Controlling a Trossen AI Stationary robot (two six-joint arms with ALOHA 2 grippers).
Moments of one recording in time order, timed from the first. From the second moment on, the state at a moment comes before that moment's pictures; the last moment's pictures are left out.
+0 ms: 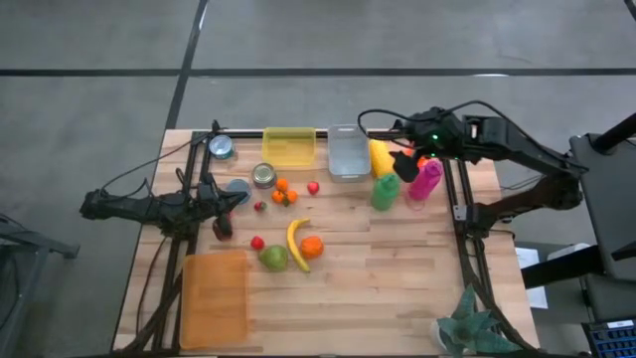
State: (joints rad) left arm -0.18 0.02 0.07 -0.13 -0.59 -0.13; right arm -0.23 1.22 1.55 -1.17 0.38 0.23
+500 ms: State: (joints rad) left arm -0.18 0.02 0.06 -0.13 -0.59 -0.13; right arm -0.23 1.18 1.54 -1.39 0.40 0.34
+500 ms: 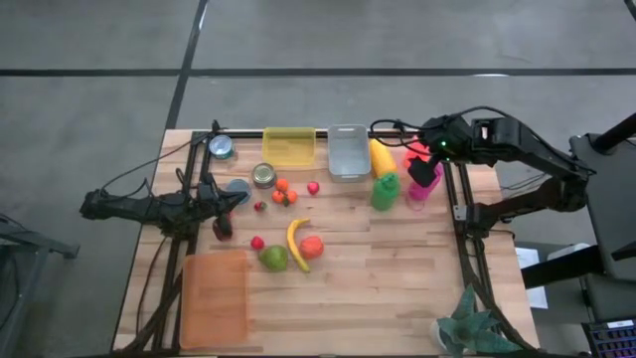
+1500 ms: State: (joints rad) left arm -0.18 0.02 0.07 -0.13 -0.59 -0.13; right arm -0.23 1.19 1.53 -1.49 0.57 0.58
